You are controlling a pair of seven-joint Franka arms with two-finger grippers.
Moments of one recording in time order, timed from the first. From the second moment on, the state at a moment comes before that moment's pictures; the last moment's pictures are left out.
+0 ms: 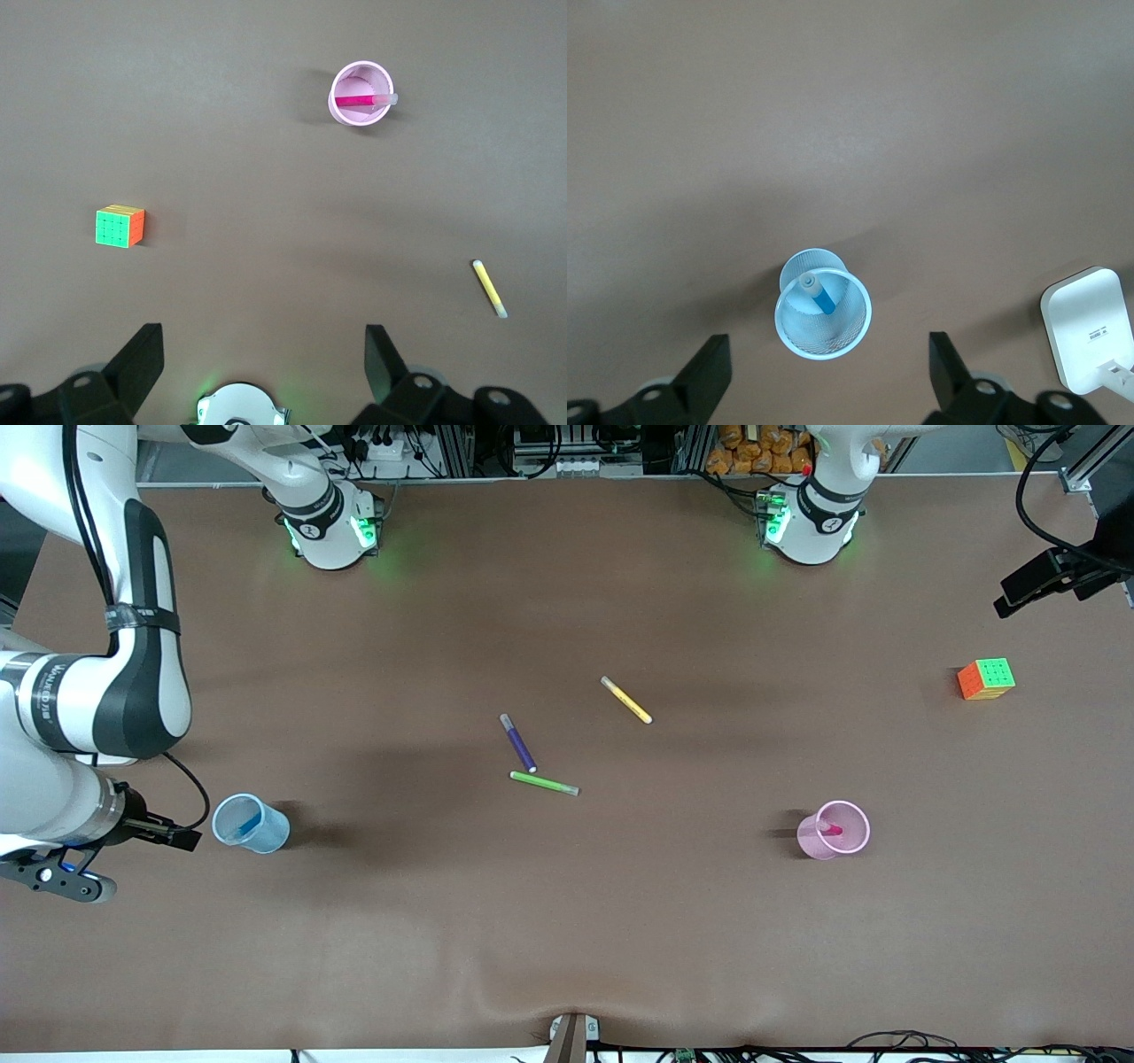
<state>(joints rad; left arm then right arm) 0.04 -0.11 -0.05 -1.59 0.02 1.45 -0.22 0.19 0.55 -0.27 -1.30 -0.05 1.81 0.29</state>
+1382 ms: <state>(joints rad) 0.03 -0.16 -0.06 -1.61 0.02 1.45 -0.19 0.06 0.47 -0.09 -1.10 0.08 1.52 0.19</state>
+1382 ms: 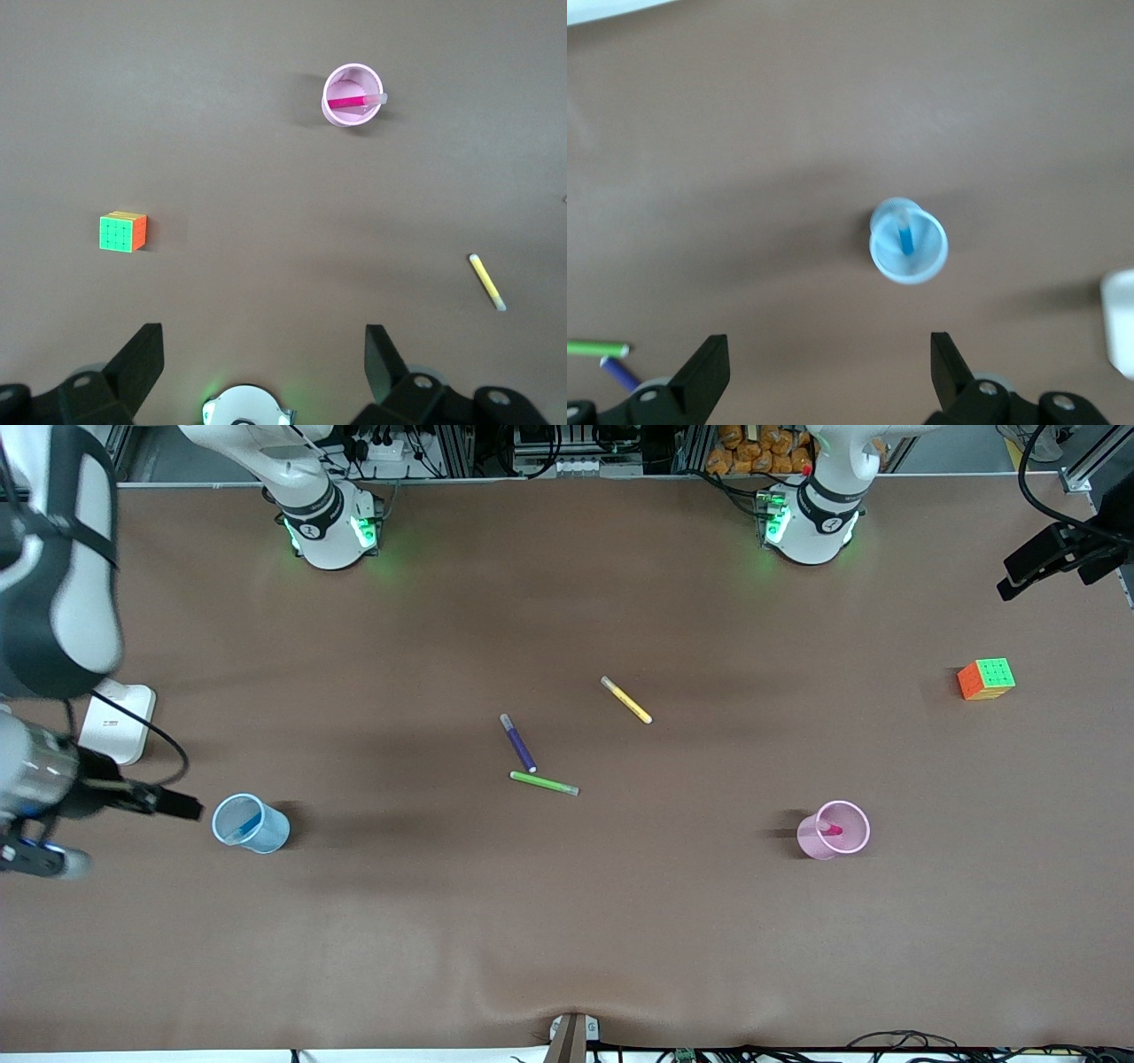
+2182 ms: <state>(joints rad) 0.03 -0.16 -0.10 -1.62 0.02 1.45 -0.18 0.00 0.13 -0.10 -1.31 0.10 1.35 0.19</state>
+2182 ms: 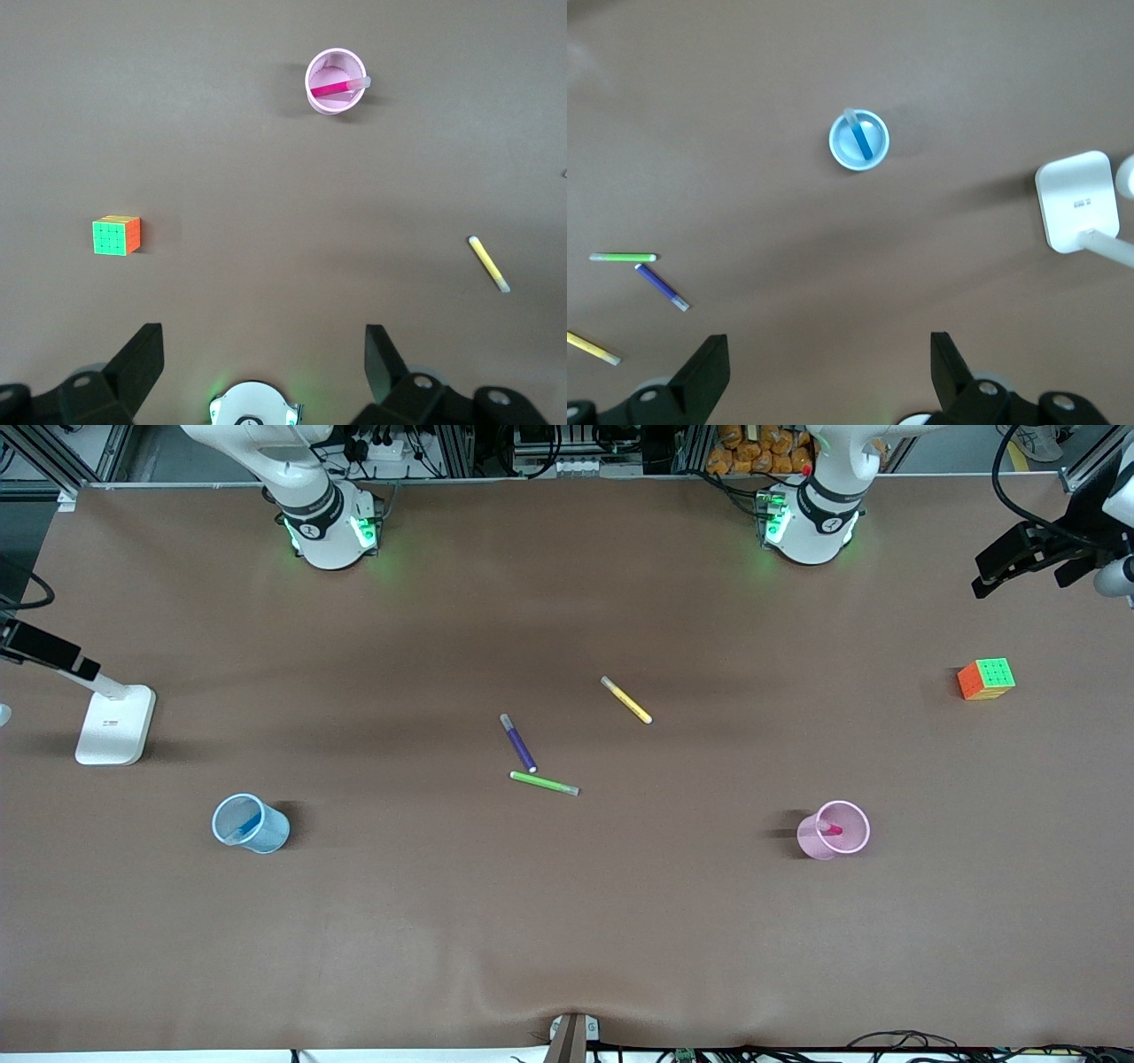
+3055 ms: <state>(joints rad) 0.03 -0.16 -0.10 -1.63 0.02 1.45 -0.18 0.00 -0.02 -0.05 -1.52 0.05 1.48 0.09</state>
